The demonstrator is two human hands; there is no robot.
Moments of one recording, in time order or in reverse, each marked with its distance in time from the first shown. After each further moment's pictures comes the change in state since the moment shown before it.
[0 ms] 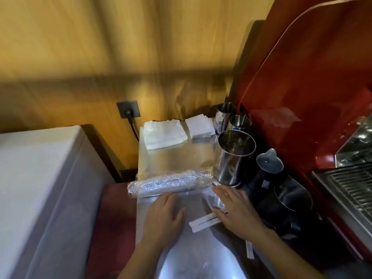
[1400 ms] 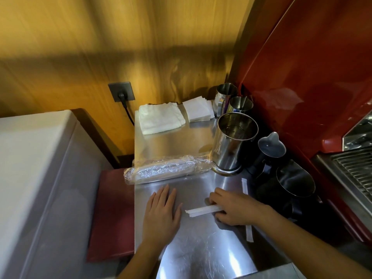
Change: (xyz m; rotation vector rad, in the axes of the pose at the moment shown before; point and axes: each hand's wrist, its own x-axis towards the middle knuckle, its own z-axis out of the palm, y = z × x) left_hand -0.023 -0.017 0.048 0.027 0.056 0.009; right_hand 0.008 0.012 0.010 -0.101 -0.496 -0.171
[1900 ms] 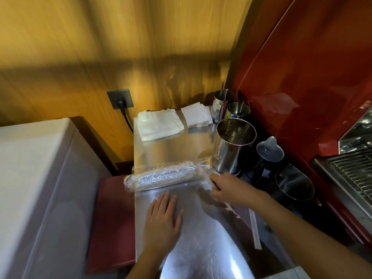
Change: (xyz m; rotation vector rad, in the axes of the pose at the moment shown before) left_hand 0.001 0.002 -0.005 0.005 0.005 0.004; right_hand 0.019 -0.015 -0.057 0.197 0.136 0.218
